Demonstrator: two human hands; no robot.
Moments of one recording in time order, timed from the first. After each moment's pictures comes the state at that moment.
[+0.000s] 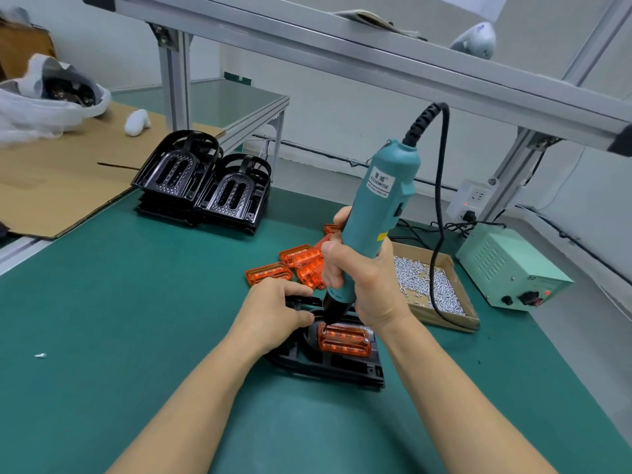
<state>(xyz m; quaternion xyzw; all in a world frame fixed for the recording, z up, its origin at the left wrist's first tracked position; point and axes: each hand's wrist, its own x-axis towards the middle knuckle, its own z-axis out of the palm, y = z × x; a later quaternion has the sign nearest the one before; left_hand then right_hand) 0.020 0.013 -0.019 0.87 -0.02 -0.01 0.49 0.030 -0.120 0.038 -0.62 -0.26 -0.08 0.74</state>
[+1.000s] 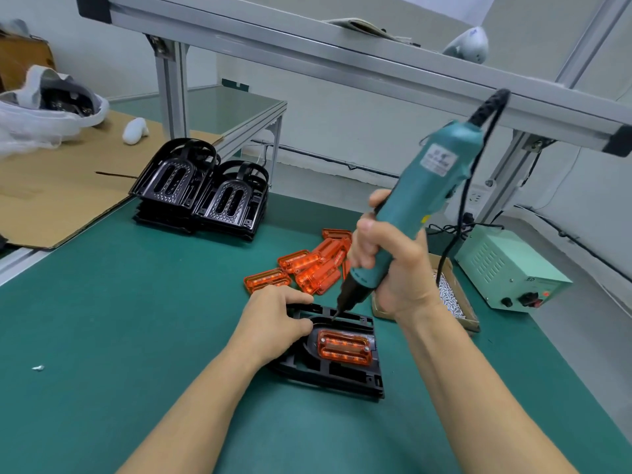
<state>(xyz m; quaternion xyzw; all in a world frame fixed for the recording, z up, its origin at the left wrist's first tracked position) 0.022 0.012 -0.023 0.88 -0.04 0.01 0.47 0.030 -0.138 0.068 -0.55 -0.25 -0.09 0.79</state>
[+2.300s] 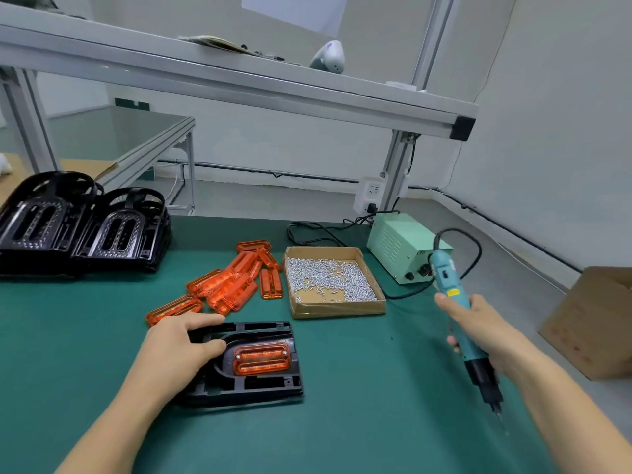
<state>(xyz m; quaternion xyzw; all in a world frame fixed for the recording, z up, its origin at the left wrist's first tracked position) 0.021 0.013 -0.023 0.88 -0.04 0.00 0.48 -0.059 -0.367 0.032 -0.79 0.34 -0.07 0.51</state>
